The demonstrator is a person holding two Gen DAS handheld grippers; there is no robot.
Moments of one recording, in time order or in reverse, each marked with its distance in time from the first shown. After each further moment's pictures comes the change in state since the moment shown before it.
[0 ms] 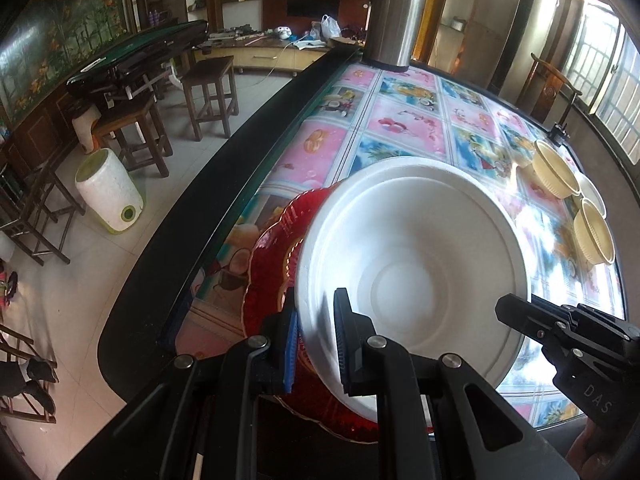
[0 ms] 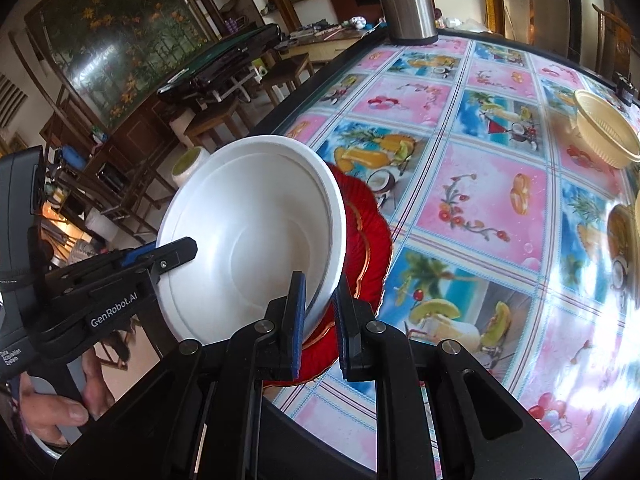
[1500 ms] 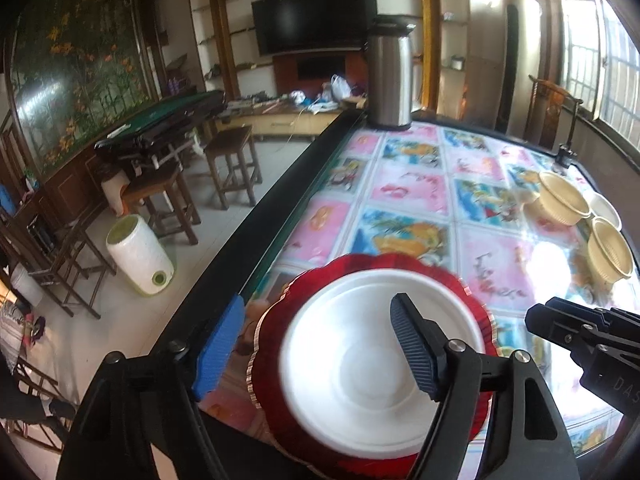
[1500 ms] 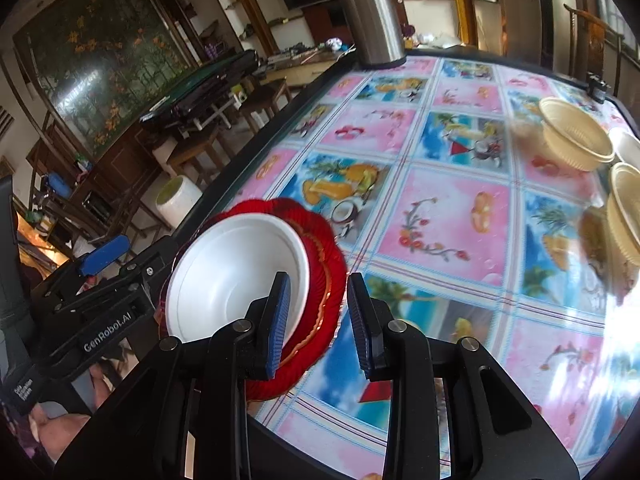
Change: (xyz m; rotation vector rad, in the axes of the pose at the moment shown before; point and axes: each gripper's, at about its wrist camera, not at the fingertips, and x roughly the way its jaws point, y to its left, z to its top) left arm -0.034 -0.038 0.010 0.084 -0.268 0.122; right arm -0.039 -0.025 0.010 0.067 -0.126 -0.065
